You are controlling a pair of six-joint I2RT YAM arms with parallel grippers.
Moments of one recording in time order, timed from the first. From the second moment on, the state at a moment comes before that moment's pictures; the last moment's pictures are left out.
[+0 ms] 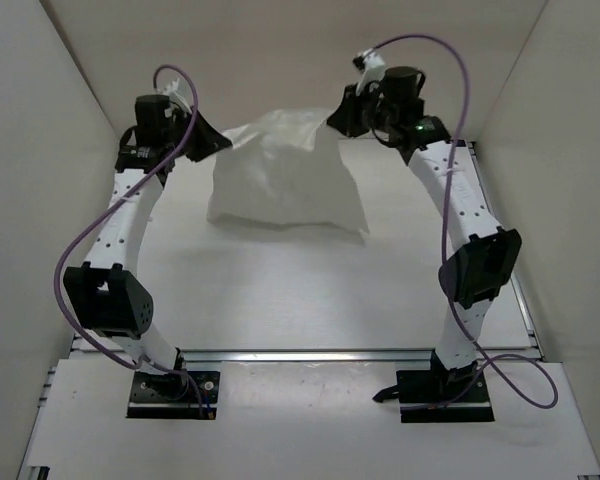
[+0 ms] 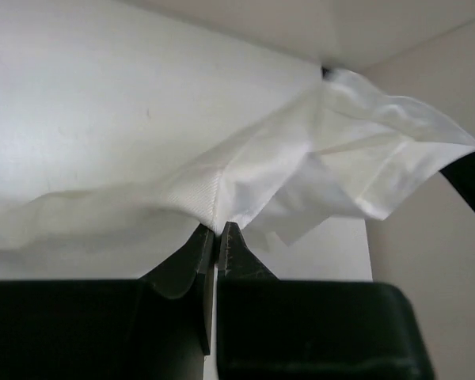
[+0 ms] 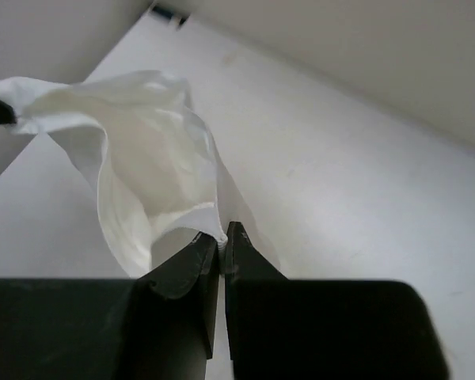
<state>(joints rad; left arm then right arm) -0.10 1.61 1.60 -0.51 0.41 -0.57 0.37 1.92 1.99 -0.46 -0.47 0.13</state>
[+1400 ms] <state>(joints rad) -0.34 0.50 0.58 -0.83 0.41 -0.77 0.47 0.78 0.77 -0.83 -0.46 0.21</state>
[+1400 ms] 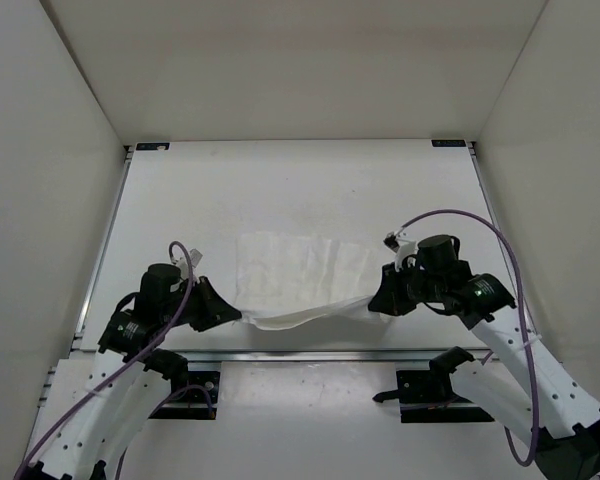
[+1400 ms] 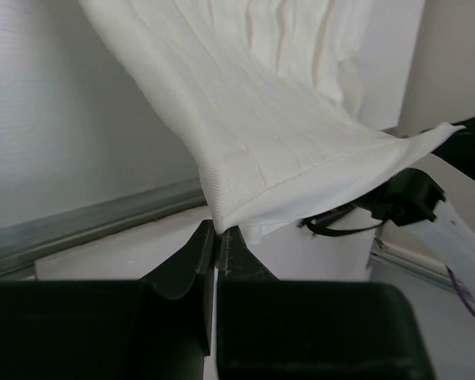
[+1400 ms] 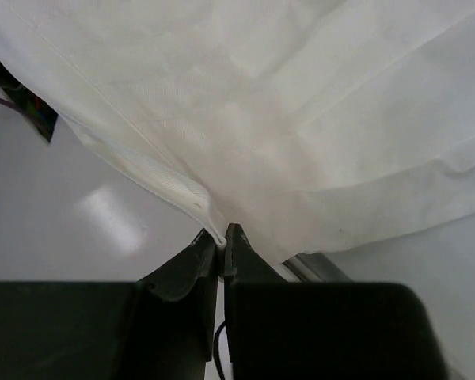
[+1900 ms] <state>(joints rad) -0.27 1.15 0.78 -0.40 0.46 -0.82 0.07 1.11 0.86 -0.69 -0.64 0.25</state>
